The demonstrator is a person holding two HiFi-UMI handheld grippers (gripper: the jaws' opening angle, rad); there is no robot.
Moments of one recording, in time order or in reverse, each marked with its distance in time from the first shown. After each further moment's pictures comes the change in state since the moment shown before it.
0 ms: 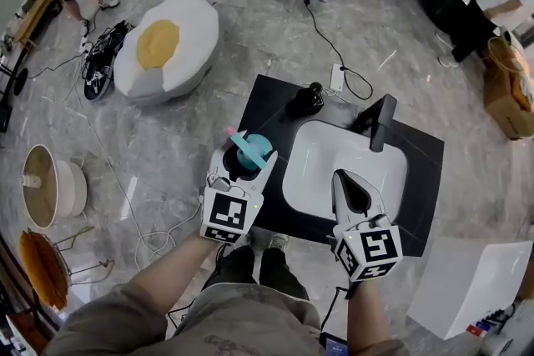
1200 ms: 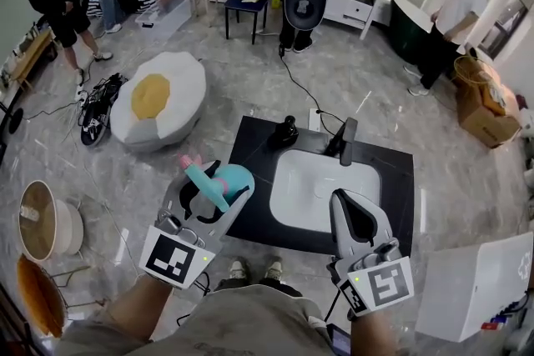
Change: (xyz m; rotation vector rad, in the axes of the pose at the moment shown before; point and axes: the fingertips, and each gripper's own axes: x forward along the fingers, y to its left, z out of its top) left arm -0.155 -0.021 0.161 0.104 -0.253 -0.151; right arm -0.142 0.059 0.130 -0.135 -0.329 0.002
